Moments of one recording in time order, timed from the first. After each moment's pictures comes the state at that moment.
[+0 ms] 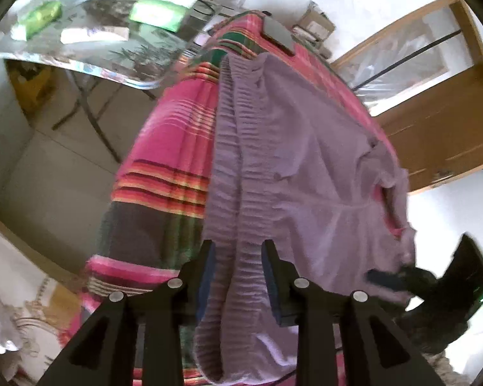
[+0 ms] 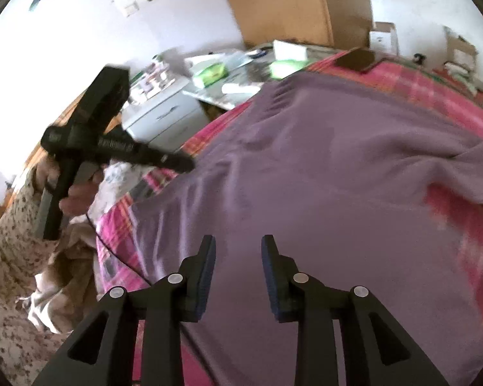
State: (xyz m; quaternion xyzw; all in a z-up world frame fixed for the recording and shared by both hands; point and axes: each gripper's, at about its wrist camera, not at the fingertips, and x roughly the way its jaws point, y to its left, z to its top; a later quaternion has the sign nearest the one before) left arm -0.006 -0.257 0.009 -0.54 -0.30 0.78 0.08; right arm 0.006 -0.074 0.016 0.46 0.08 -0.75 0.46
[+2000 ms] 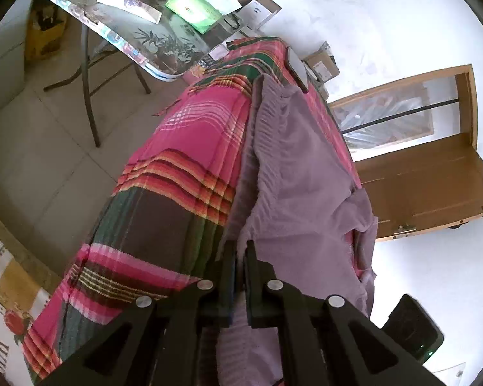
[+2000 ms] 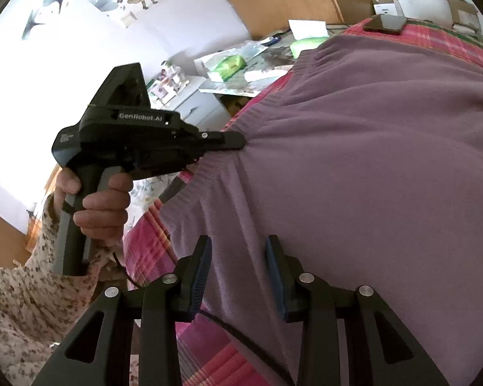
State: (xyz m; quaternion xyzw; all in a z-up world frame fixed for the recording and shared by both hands) left arm 0.009 -0.291 -0.016 -0.47 -0.42 0.77 0.07; right arm 0.030 -0.126 -0.021 0.49 0.00 -0.73 0.47
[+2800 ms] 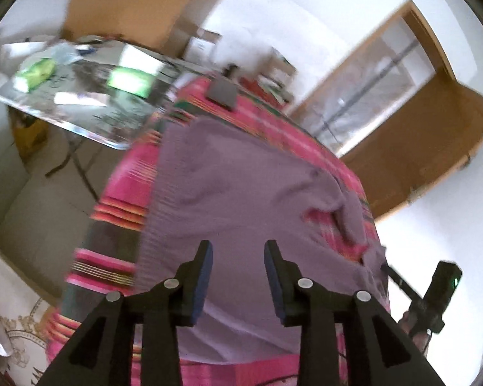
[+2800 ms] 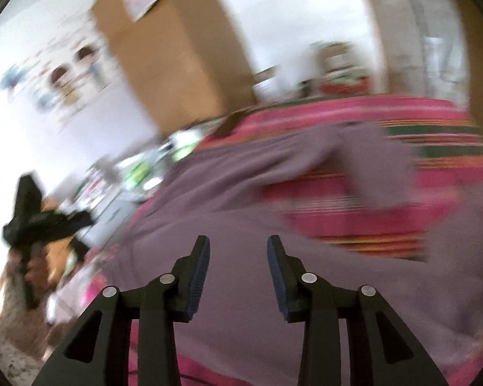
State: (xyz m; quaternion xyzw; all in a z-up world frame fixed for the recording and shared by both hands) left arm 0.033 -0.192 0.094 -0.44 -0.26 0.85 0.09; right arm 0.036 0.126 0.056 0.36 -0.11 -0.89 0.24
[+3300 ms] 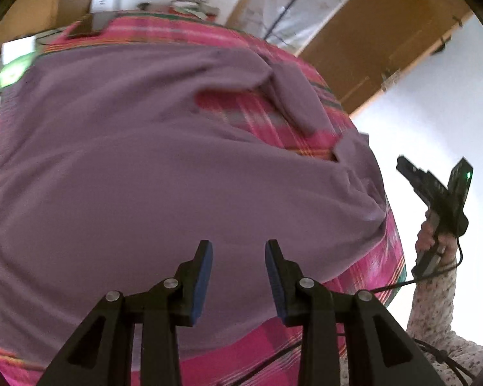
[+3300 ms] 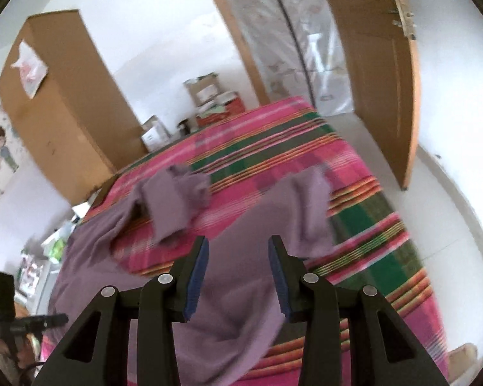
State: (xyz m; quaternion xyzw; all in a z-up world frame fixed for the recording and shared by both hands) left arm -0.001 -0.013 0.044 -0.54 -0.13 0.80 0.22; right arm 0.039 0.305 0.042 0.34 -0.18 -0.92 0.04
